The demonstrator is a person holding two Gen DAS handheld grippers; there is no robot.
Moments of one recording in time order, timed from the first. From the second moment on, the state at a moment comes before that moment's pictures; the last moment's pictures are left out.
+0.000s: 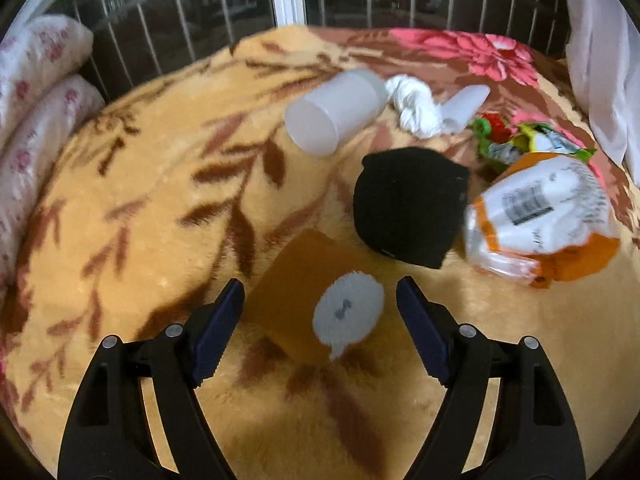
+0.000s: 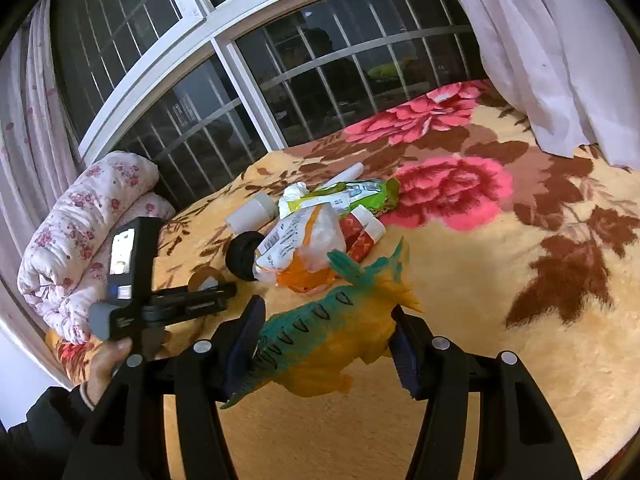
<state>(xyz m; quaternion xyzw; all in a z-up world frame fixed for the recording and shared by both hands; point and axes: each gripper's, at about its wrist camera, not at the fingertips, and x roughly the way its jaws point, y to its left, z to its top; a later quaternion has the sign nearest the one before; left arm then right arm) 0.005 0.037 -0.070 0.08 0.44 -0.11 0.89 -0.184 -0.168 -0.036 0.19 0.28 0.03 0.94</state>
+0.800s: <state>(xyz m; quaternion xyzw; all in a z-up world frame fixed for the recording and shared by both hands) -0.115 0.058 -0.023 0.06 0.35 -0.12 0.93 -0.197 -0.146 -0.031 0.16 0.29 0.04 0.94</state>
